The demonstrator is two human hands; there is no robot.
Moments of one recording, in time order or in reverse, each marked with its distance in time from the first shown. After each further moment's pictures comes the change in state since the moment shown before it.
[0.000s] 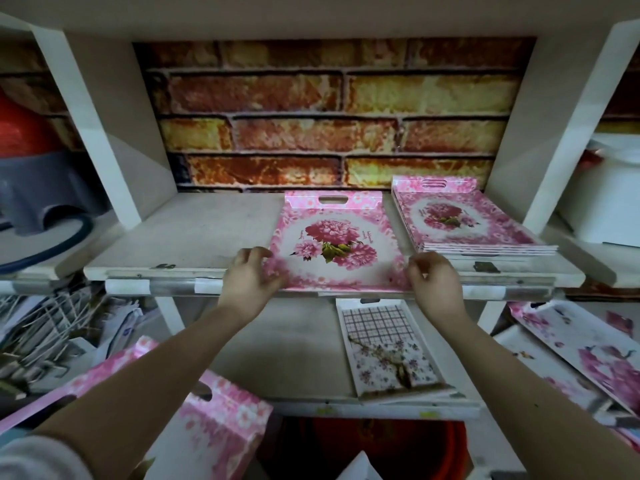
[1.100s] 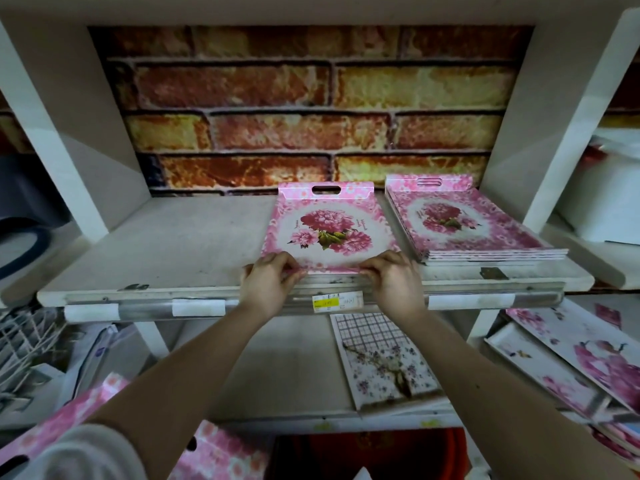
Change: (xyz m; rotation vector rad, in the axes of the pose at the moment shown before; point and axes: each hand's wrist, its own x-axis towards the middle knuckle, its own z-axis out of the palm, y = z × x) left_hand 0.061 -0.005 0.056 0.065 -0.014 0.140; right_hand 0.037 -0.010 0.065 -0.351 -0.118 -0.226
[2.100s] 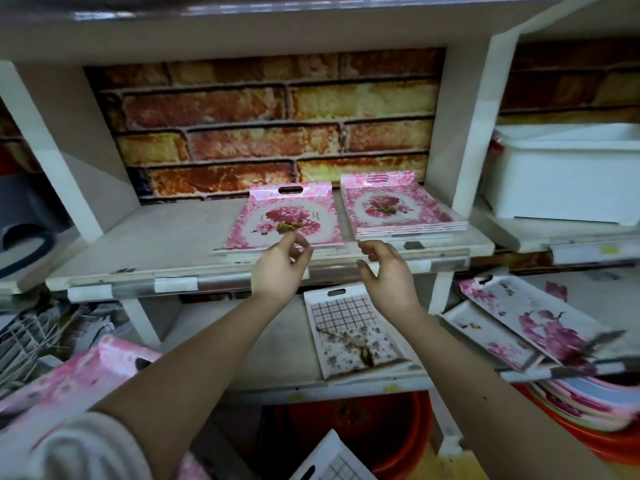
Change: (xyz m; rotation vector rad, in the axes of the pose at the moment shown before) left_hand -0.088 0.150 -0.019 -0.251 0.045 0.011; right_hand -0.109 0.035 -0.097 0.384 0.167 0.034
